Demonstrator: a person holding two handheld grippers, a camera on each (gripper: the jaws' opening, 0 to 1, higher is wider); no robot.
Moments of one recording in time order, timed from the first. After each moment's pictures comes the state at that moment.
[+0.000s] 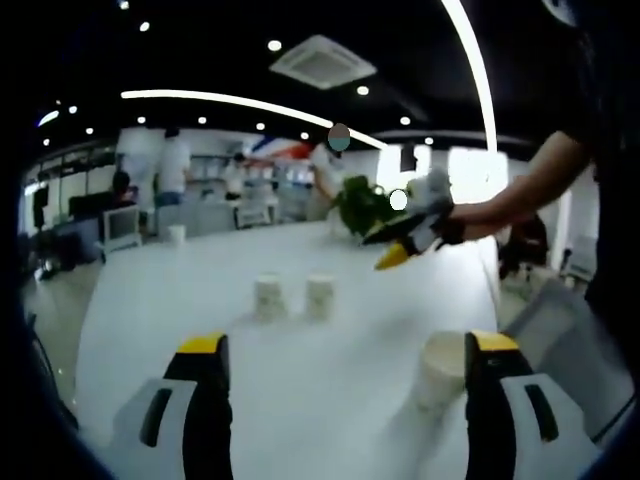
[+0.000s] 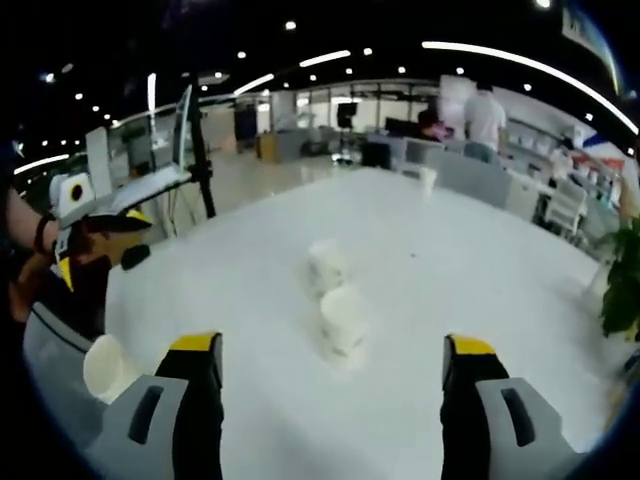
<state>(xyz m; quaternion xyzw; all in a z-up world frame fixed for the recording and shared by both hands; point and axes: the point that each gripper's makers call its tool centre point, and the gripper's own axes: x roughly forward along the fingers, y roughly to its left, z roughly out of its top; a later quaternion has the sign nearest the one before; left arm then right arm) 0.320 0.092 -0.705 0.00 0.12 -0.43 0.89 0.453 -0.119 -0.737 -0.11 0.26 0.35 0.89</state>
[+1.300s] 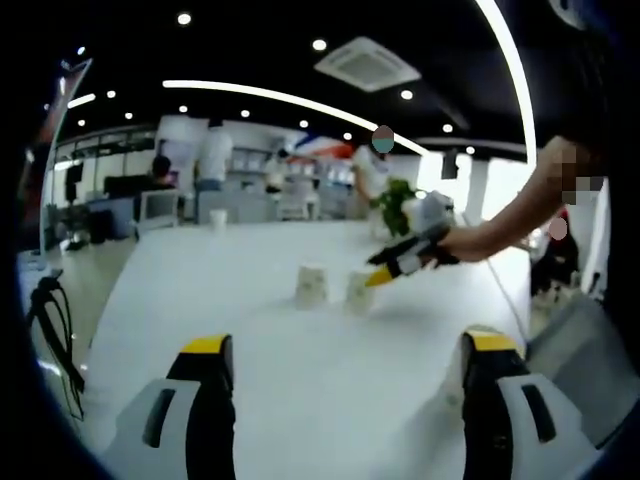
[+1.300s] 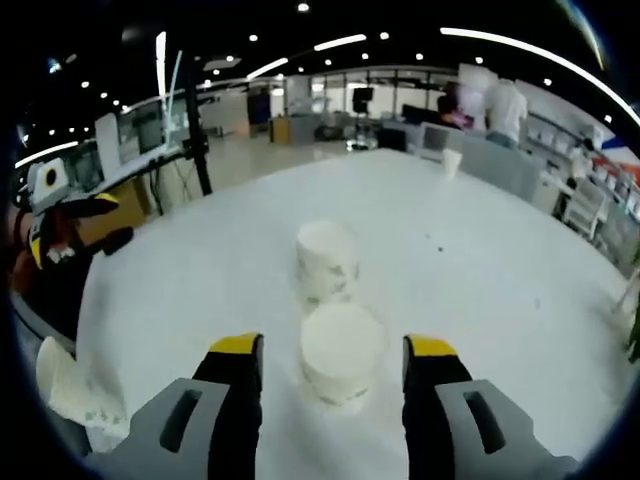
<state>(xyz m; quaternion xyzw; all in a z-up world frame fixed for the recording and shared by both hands) 0.335 0.128 -0.721 -0.03 0.13 -0.36 0.92 0.510 -0.080 -0.796 -0.14 0.28 0.37 0.87</state>
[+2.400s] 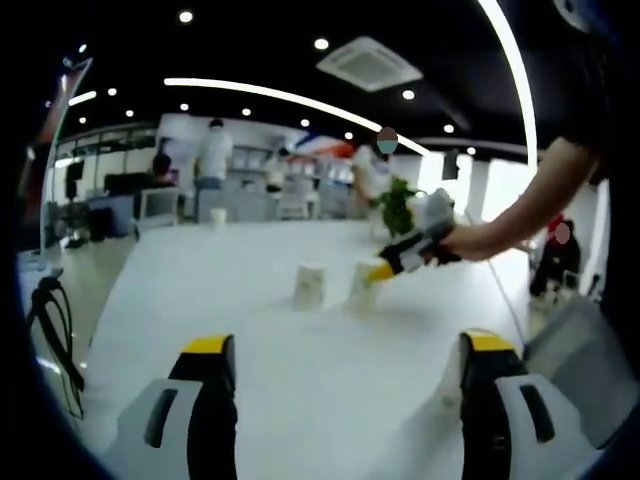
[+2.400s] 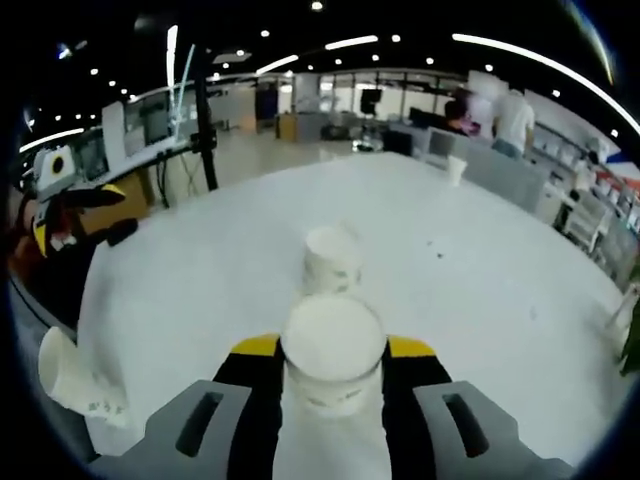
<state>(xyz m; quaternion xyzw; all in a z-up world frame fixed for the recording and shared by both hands) 0.329 0.128 -0.714 -0.03 0.13 -0.36 0.92 0.495 -0.083 -0.776 -0.14 0.27 0.38 0.87</state>
